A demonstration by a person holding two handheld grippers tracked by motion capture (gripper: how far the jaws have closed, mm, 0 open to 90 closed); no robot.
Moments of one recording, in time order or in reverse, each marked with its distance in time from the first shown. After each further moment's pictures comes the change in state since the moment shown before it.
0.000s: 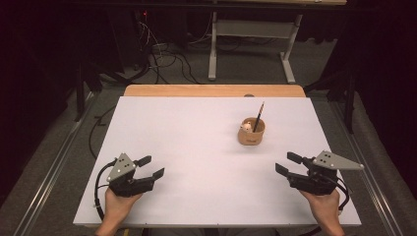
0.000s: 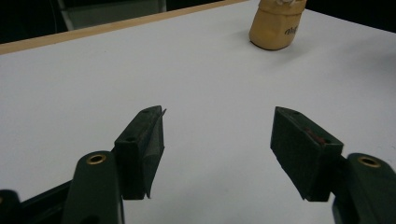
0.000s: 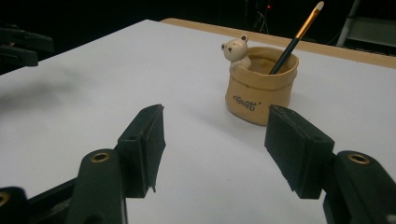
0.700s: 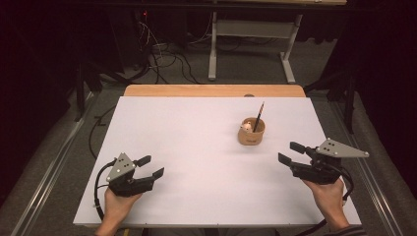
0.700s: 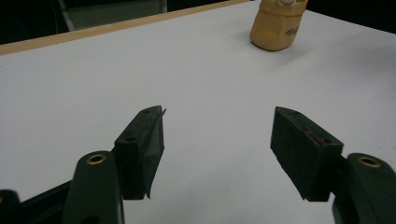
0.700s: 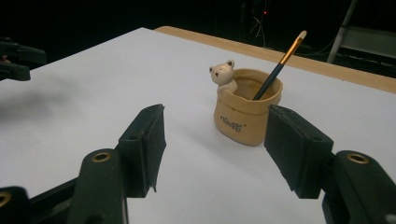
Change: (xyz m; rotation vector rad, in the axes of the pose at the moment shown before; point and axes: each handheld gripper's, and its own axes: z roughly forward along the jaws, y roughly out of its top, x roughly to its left) left arm 0.000 0.000 -0.001 -0.002 0.002 -0.002; right arm -0.011 0.026 -0.001 -0.004 -0.010 -0.020
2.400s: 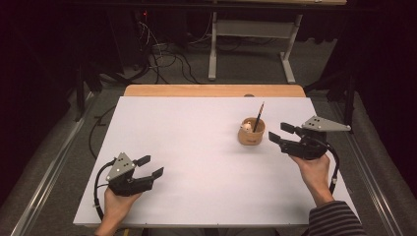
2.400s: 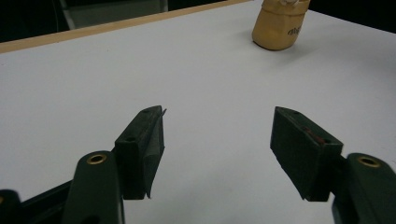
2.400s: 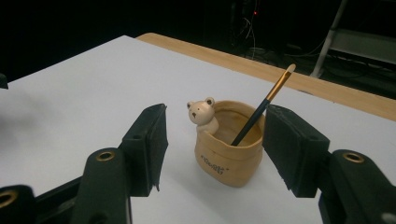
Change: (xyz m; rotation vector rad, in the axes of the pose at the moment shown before) left arm 0.003 -0.001 0.001 0.002 0.001 -0.005; right arm -0.015 0.038 0.043 0.016 -0.042 0.010
